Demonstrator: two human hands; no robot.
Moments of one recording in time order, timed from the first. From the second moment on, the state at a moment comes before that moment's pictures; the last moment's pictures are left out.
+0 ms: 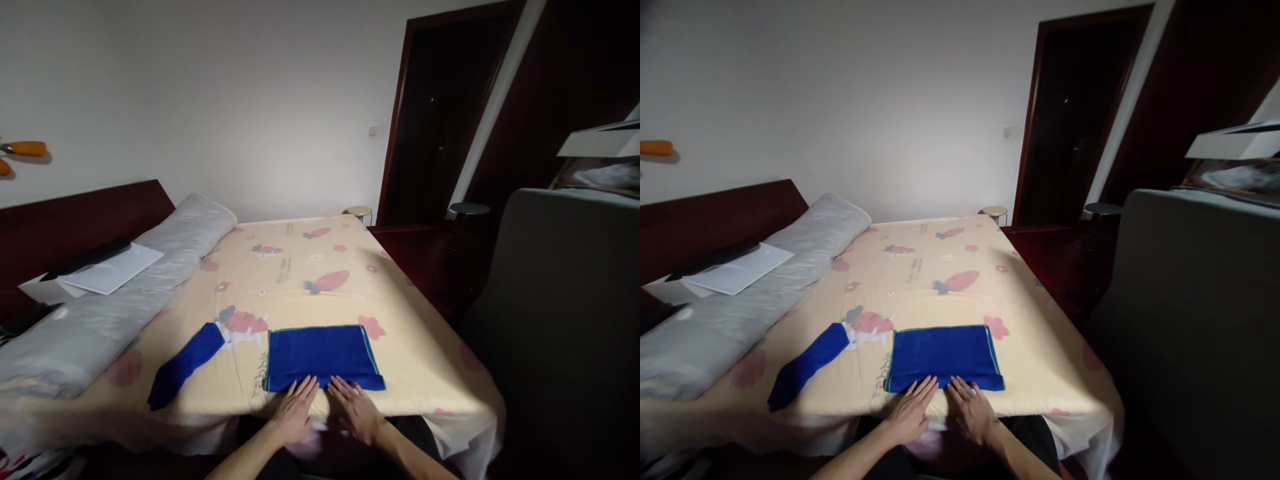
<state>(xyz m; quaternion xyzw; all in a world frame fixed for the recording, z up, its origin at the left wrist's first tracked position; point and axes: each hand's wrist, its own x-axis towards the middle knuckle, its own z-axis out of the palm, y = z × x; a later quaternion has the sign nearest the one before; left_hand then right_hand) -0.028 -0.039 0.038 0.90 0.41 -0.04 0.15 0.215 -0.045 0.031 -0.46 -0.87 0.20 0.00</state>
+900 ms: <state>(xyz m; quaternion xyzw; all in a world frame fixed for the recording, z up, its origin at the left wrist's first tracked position) -0.093 -0.005 0.043 0.81 0.59 -0.02 0.02 0.309 -0.026 0.023 -0.60 -0.79 -0.02 0.09</state>
